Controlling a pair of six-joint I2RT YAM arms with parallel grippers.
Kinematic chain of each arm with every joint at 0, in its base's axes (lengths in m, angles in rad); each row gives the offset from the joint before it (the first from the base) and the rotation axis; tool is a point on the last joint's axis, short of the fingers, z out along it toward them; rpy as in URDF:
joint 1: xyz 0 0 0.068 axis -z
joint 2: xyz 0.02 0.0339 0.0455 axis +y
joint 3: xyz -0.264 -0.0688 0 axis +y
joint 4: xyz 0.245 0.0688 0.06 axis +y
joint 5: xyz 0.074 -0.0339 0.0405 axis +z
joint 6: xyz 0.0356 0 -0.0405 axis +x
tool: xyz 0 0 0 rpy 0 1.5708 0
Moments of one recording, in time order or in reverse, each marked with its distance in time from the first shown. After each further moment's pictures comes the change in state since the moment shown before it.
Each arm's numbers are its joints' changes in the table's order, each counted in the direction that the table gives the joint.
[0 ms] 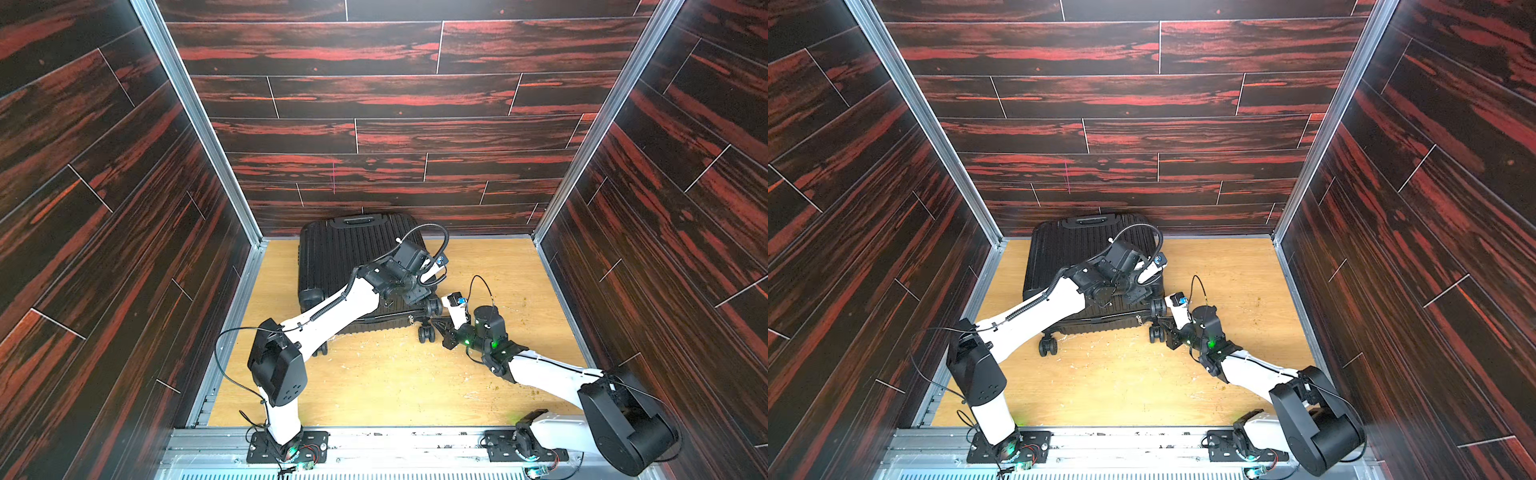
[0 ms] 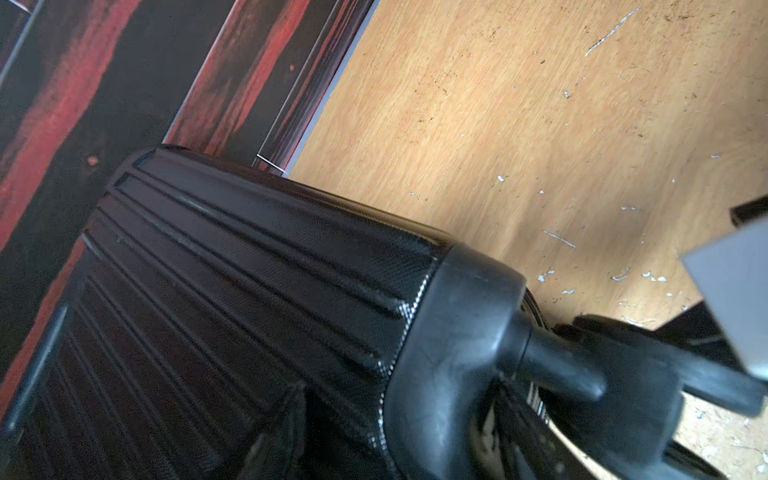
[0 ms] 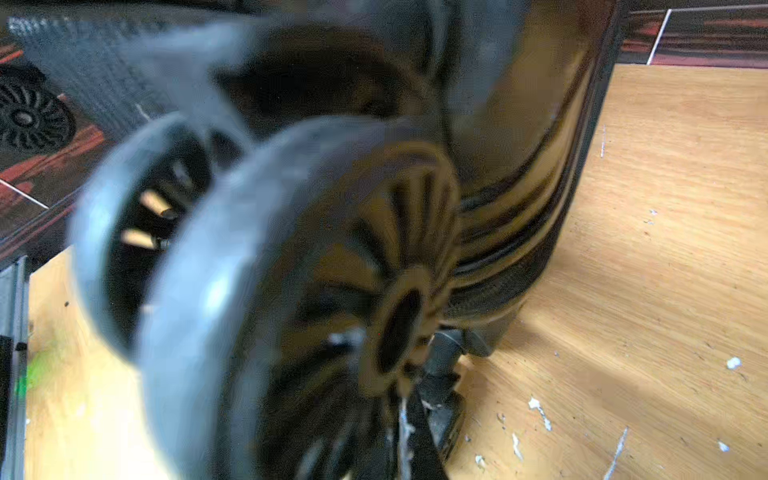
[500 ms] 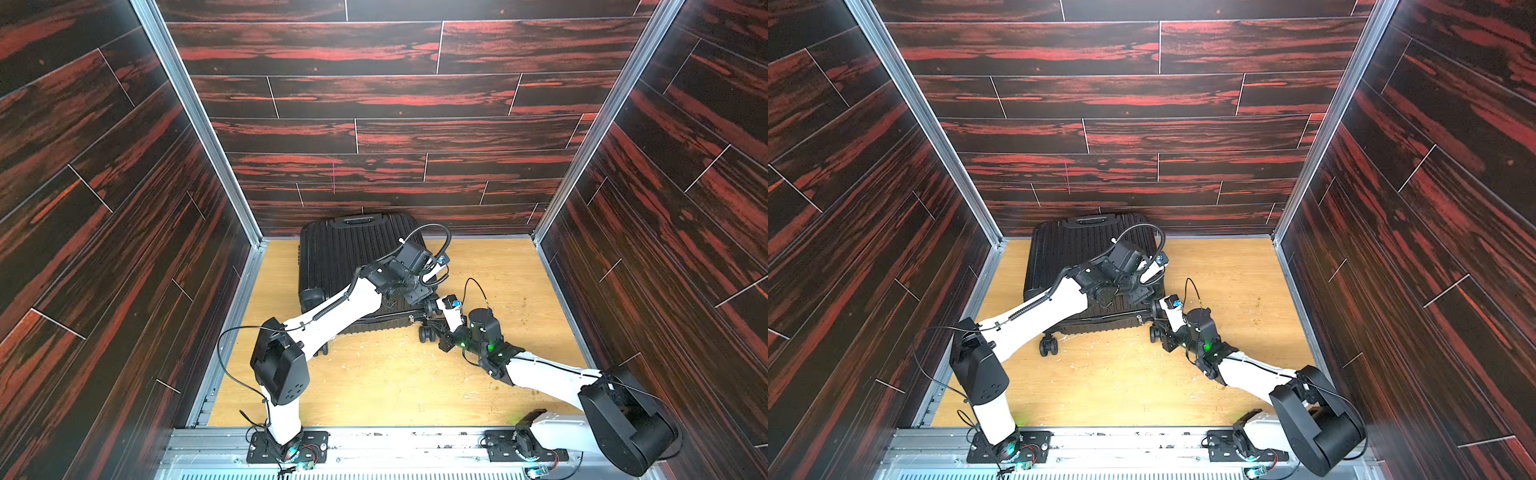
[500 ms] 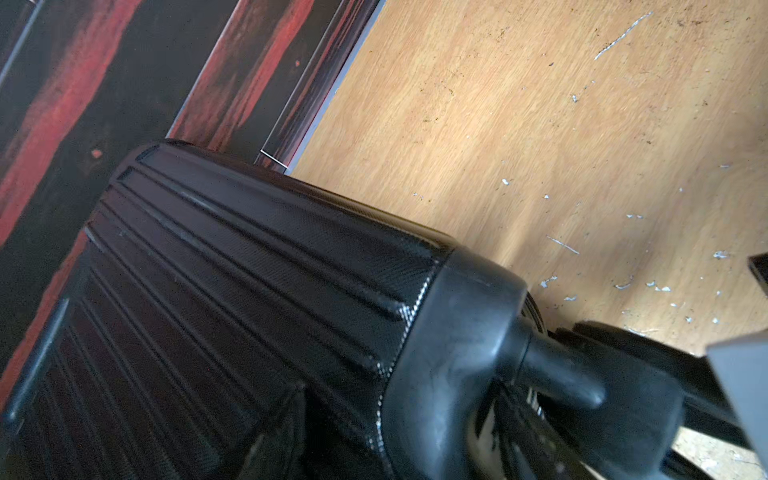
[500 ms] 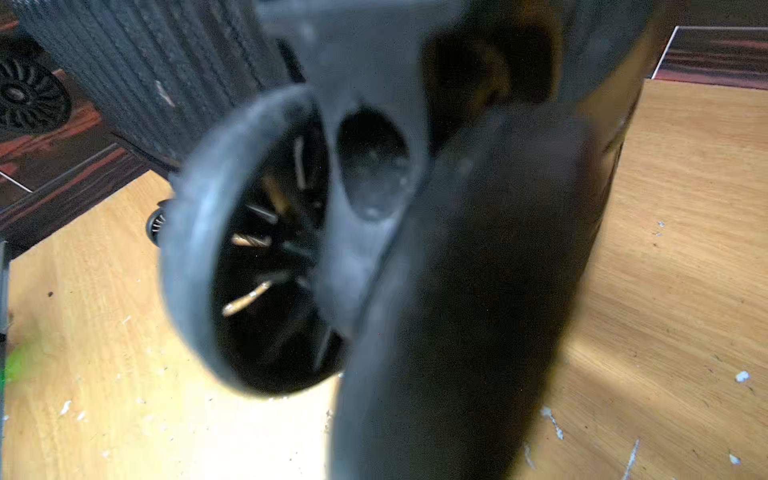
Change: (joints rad) left arm 0.009 0.017 -0.013 0.003 0.022 -0.029; right arm -0.063 0.000 0.000 -0.005 -0.068 -0.018
